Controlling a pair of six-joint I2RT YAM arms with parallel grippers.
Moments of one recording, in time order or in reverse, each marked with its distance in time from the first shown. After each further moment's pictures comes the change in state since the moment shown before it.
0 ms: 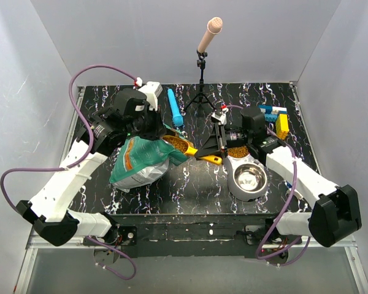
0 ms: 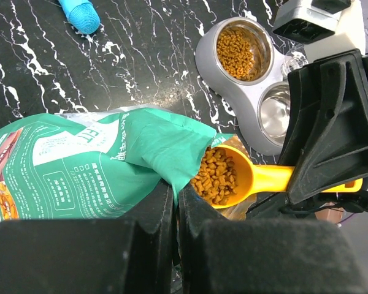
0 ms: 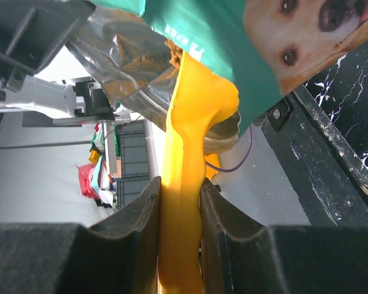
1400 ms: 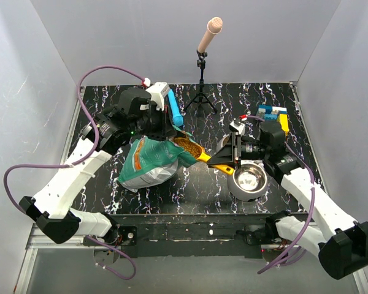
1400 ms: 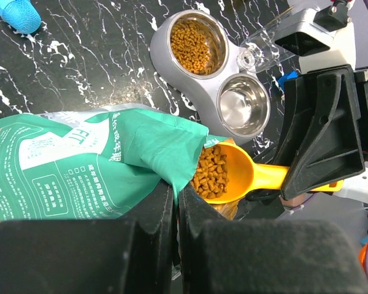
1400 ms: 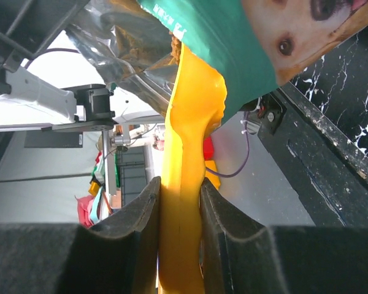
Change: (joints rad) left arm -0.008 0.025 -0.005 0.060 0.130 -0.046; right arm -0.067 -0.253 -0.127 -0.130 0.074 0.004
